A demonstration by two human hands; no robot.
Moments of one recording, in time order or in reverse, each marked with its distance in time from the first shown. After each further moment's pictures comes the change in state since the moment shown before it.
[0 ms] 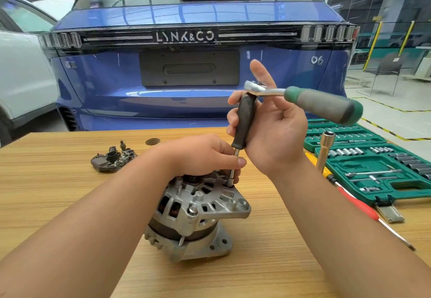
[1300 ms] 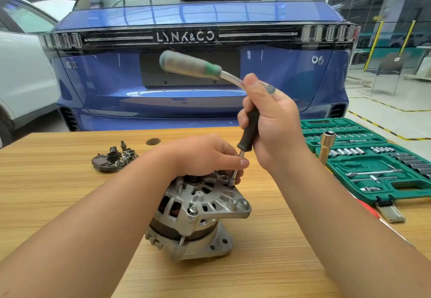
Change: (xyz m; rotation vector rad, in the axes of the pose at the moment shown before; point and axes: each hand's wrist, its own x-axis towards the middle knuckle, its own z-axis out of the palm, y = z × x) left_hand -0.001 0.003 0.001 0.012 -0.017 0.007; right_hand 0.006 -0.006 0.012 -0.272 0.358 0.045
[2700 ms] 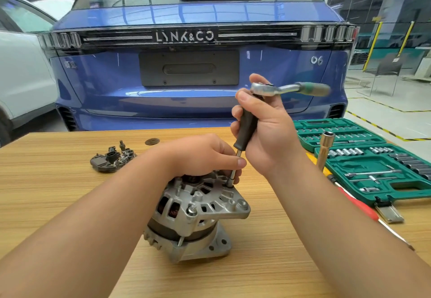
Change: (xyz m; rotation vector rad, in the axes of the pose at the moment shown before) left_hand 0.002 -0.005 0.000 -0.020 0.008 0.026; right_hand -0.003 0.005 -0.001 0.183 -0.075 0.054
